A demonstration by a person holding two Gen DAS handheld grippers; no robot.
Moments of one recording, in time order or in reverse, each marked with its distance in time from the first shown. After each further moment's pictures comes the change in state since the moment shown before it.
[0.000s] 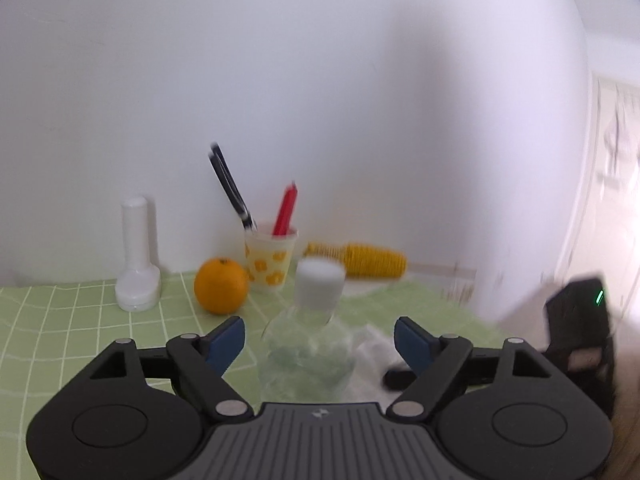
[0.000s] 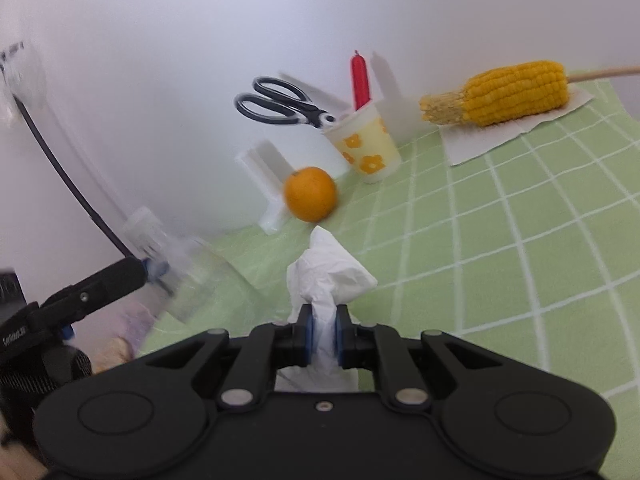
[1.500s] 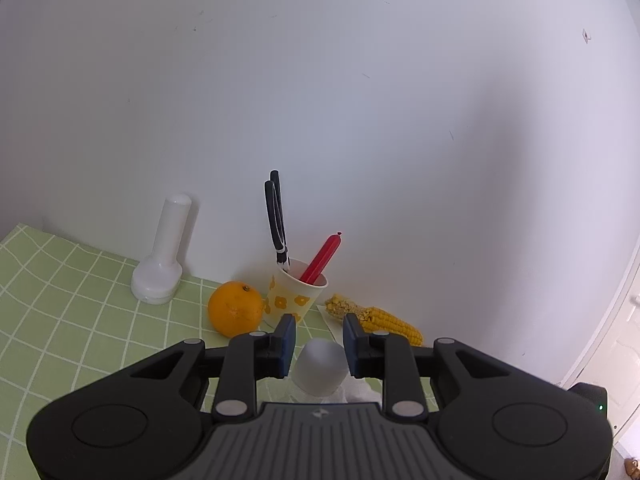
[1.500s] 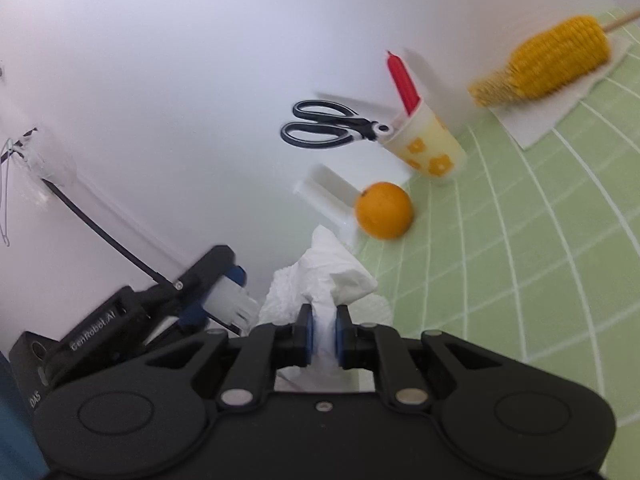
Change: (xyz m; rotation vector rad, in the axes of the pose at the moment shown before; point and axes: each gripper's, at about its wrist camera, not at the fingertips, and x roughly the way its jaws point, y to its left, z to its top) left arm 0.021 -0.009 0.017 -0.269 -0.061 0.101; right arm 0.020 0.024 0.010 0.195 -0.031 0.163
